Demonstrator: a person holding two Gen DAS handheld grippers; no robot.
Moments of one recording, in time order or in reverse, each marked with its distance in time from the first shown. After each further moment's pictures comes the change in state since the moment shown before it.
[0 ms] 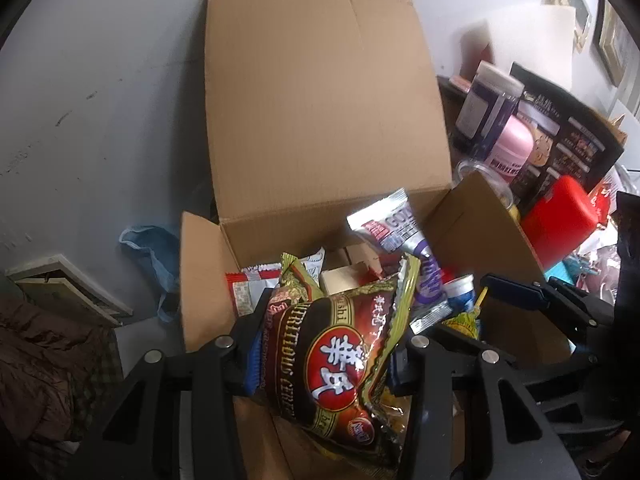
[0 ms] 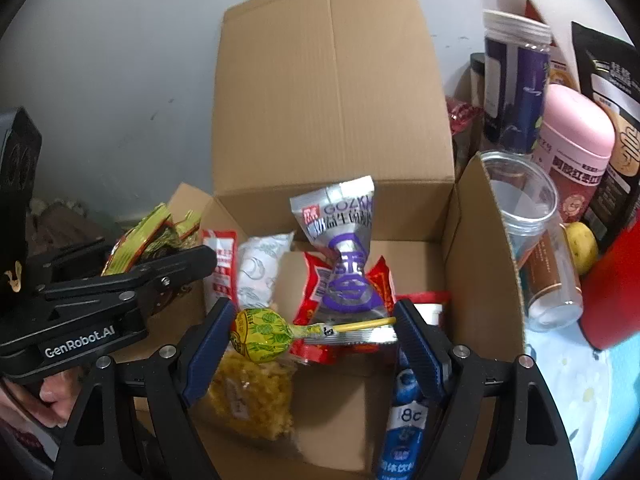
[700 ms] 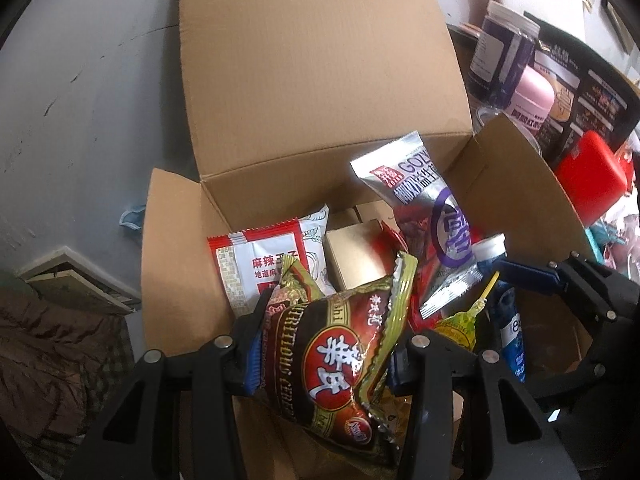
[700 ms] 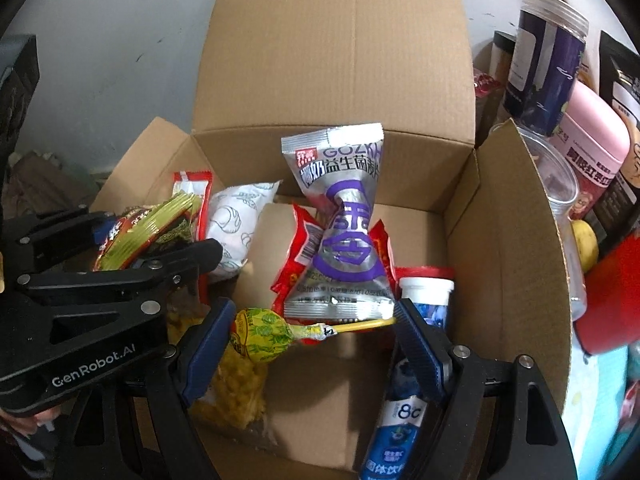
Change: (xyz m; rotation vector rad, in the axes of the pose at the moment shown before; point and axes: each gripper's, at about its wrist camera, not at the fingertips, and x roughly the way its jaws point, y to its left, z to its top) left arm 0.033 -0.013 -0.014 0.053 0.104 0.074; right arm 0.045 0.018 -0.007 -0.101 0.123 -0.099
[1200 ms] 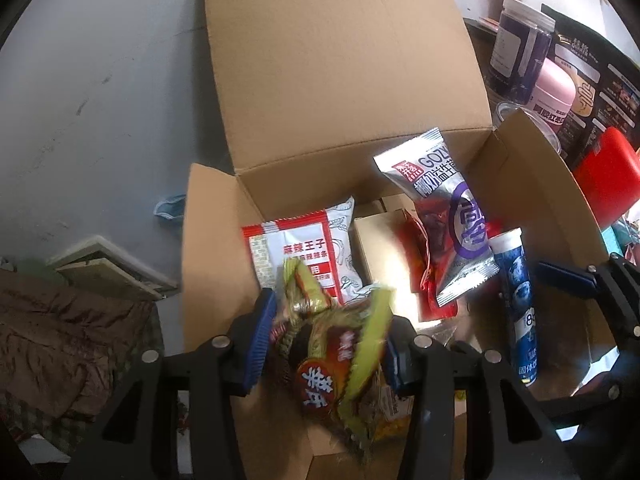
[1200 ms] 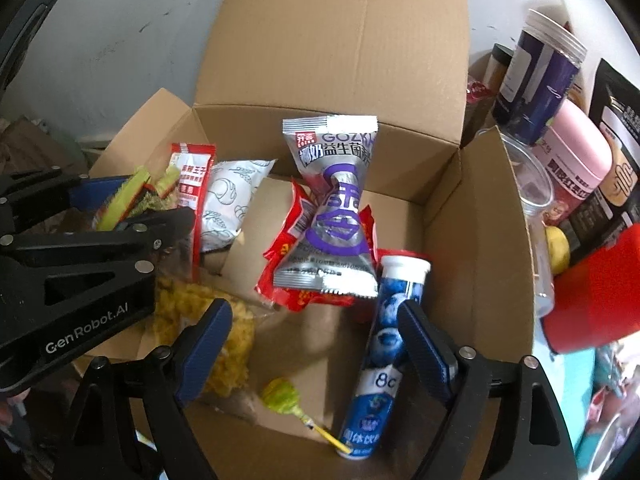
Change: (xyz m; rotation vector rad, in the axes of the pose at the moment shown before) left arm -0.016 -0.011 0.000 -0.019 0.022 0.130; right arm -0.022 0.011 -0.016 -0.068 0.047 -0.088
